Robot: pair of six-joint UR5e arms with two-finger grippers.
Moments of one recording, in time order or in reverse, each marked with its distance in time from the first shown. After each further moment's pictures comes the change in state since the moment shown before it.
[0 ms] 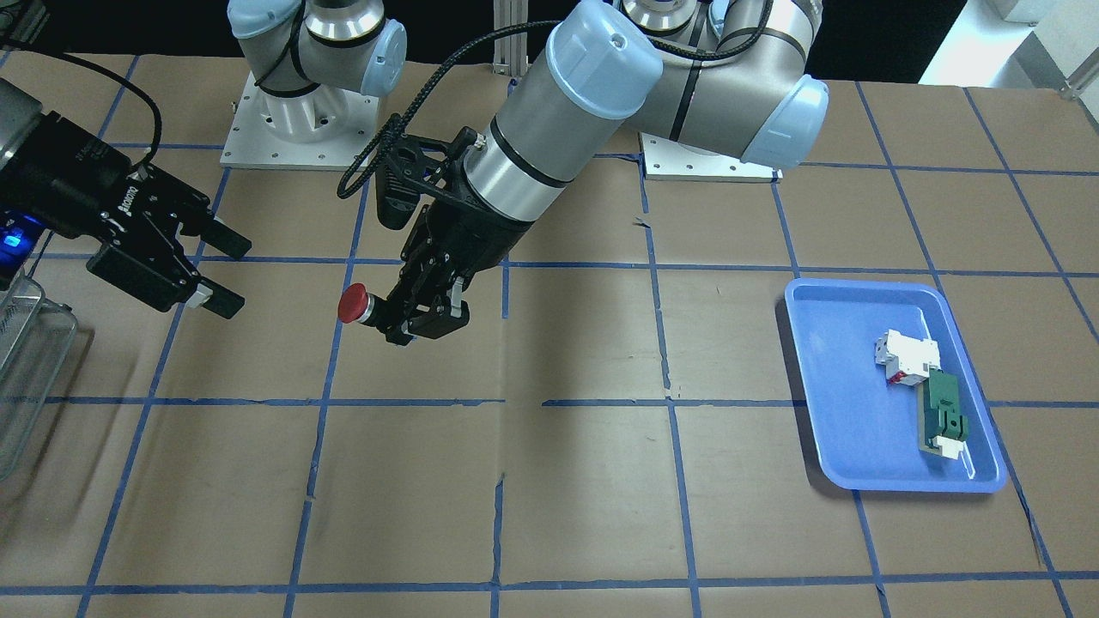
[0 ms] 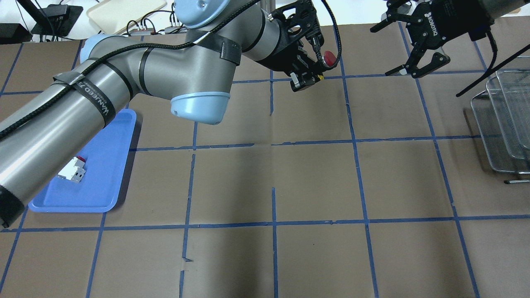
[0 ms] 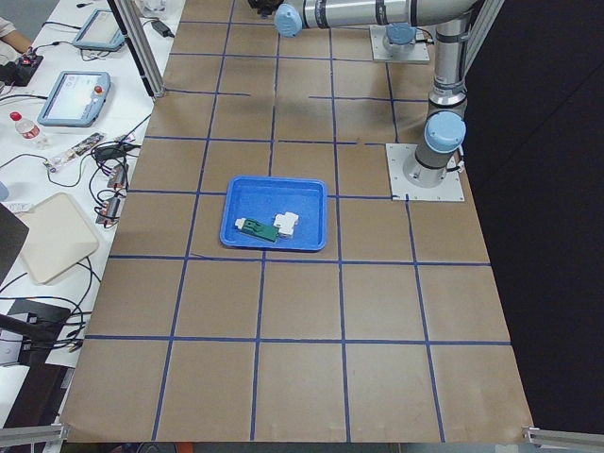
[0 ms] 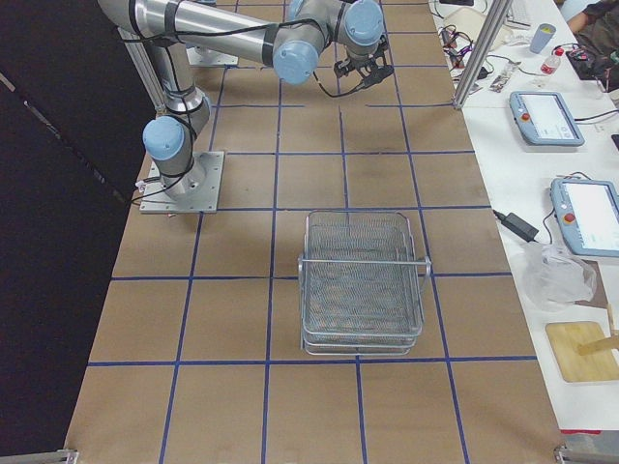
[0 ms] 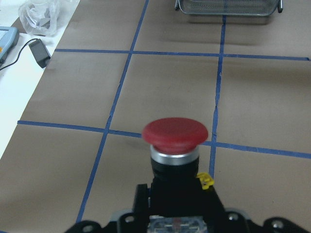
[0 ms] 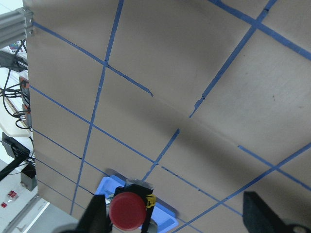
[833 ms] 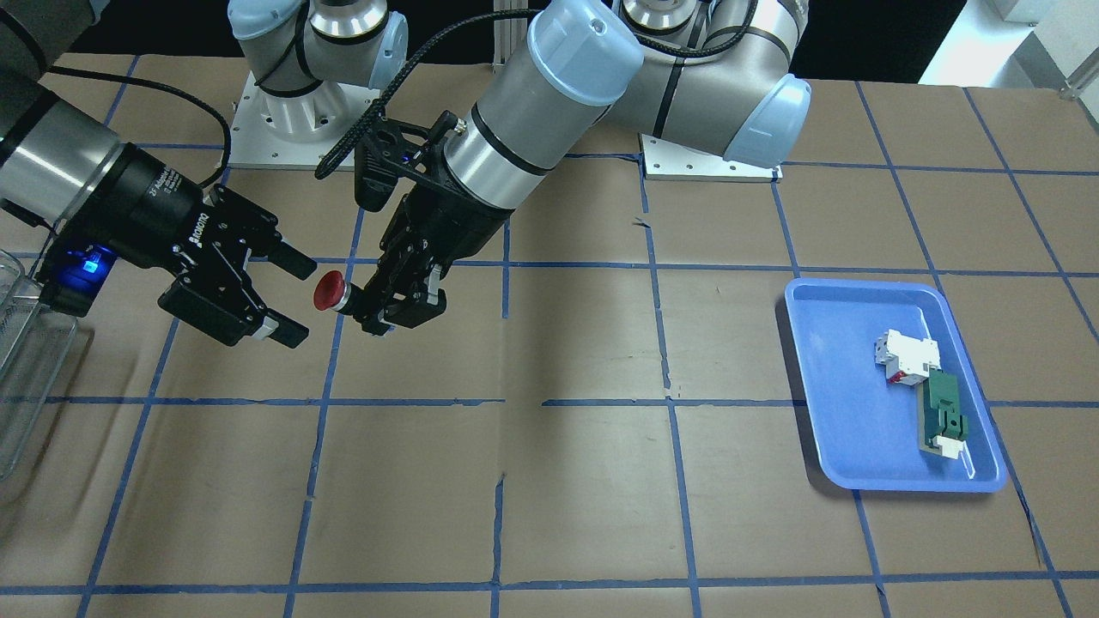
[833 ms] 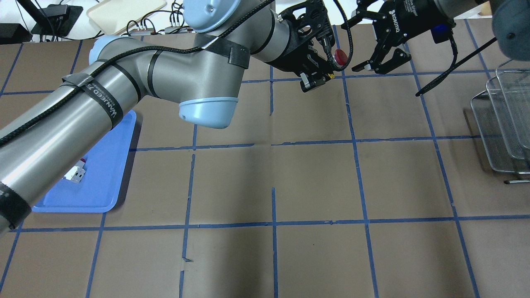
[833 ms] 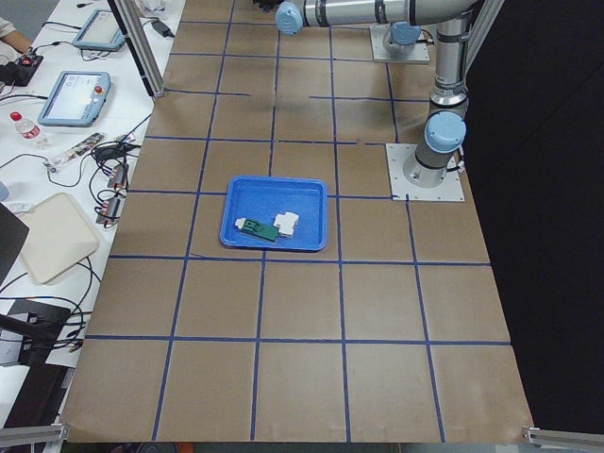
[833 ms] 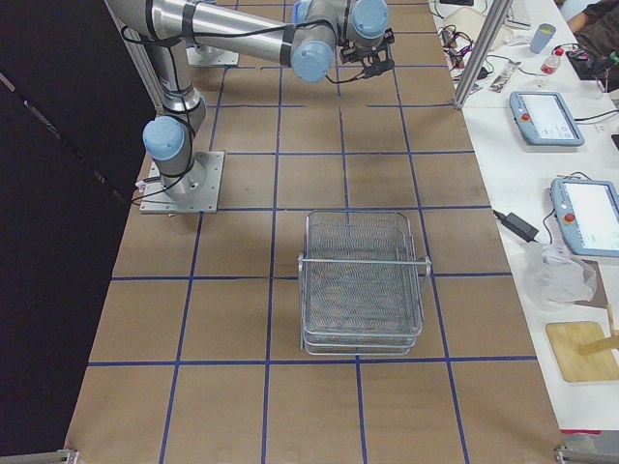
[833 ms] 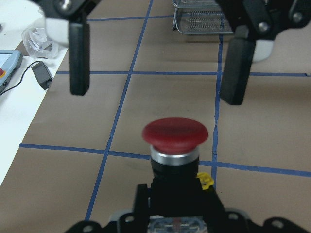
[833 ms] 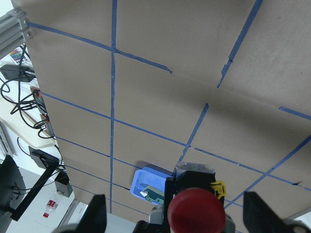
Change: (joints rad) left arm -0.025 -0.001 0.003 0.033 -0.005 -0.032; right arm 0.099 0.045 0.004 -0.150 0.026 0.219
